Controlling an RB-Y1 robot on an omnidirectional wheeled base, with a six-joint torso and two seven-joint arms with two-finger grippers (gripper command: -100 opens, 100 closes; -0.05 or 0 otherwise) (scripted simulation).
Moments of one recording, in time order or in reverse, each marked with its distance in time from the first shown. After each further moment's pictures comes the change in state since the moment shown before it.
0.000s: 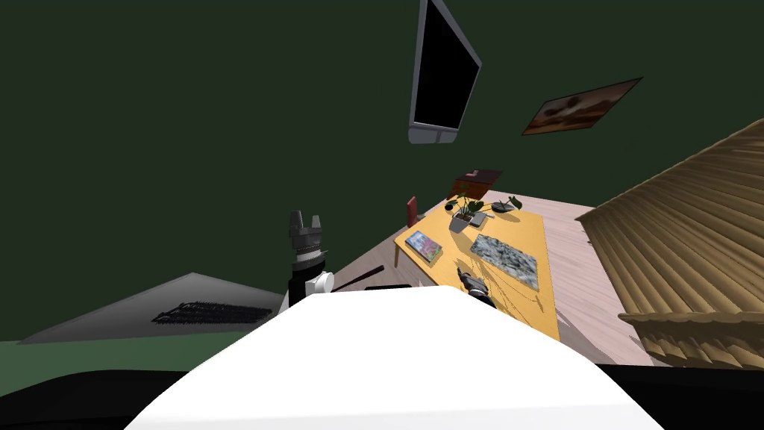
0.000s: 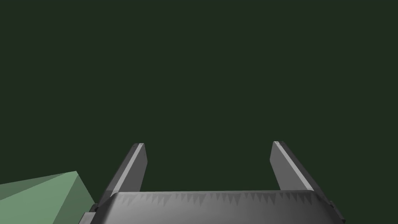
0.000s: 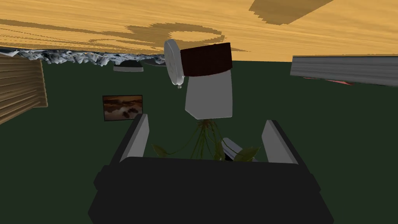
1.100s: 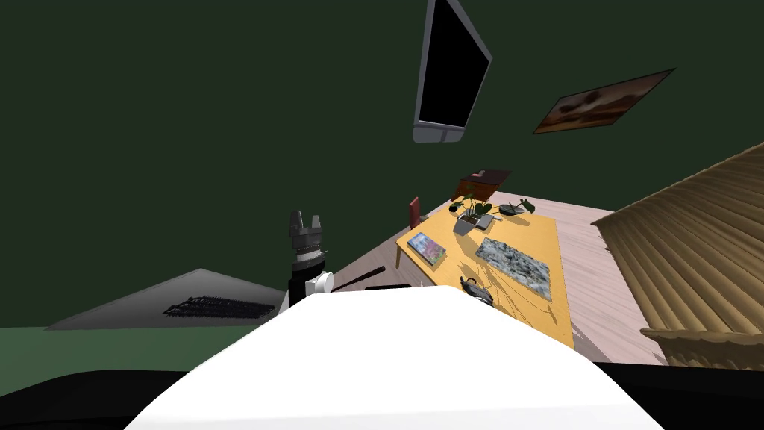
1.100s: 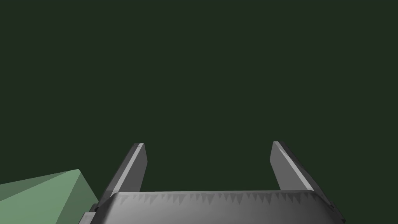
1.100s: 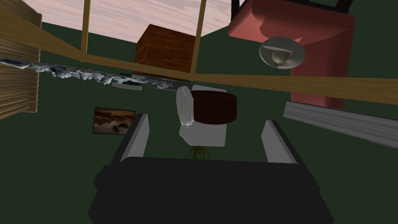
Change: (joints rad) left arm 0.000 0.000 0.000 0.000 0.000 0.000 0.000; right arm -0.038 -0.021 -0.031 0.176 0.004 -0.005 0.102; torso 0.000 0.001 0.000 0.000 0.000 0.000
